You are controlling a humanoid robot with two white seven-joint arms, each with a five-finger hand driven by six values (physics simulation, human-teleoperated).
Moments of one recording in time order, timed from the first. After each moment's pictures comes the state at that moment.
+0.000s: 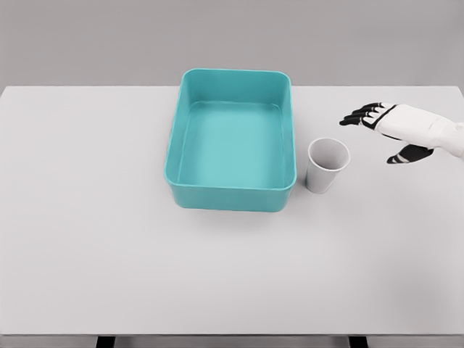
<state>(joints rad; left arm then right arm) -0.01 0.00 0.01 -0.06 0.00 0.09 0.02 -0.85 -1.03 1.06 -1.31 0.24 -0.59 0.10</state>
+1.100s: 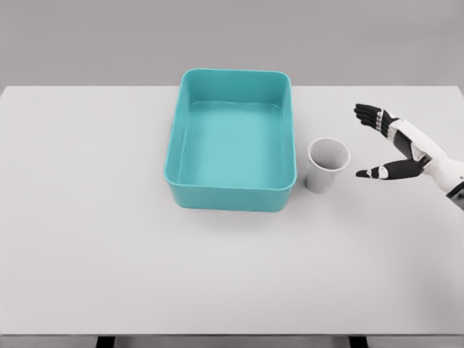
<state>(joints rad) -0.01 0.00 0.01 -0.06 0.00 0.09 0.02 -0.58 -0.99 1.05 -1.32 -0.73 -0.61 0.10</state>
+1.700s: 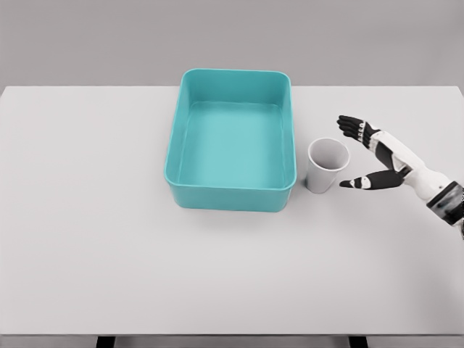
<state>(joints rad) -0.01 0.00 0.01 -0.06 0.00 0.09 0.02 -0.54 -0.92 1.05 -1.32 -0.73 -0.61 0.10</state>
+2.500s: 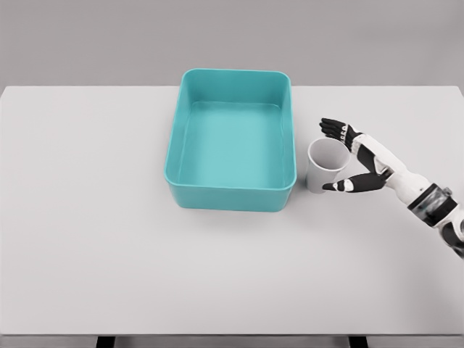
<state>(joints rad) -0.01 0.00 0.01 -0.06 0.00 0.09 0.02 -0.54 -0.86 1.05 -1.33 -0.72 -0.61 0.10</state>
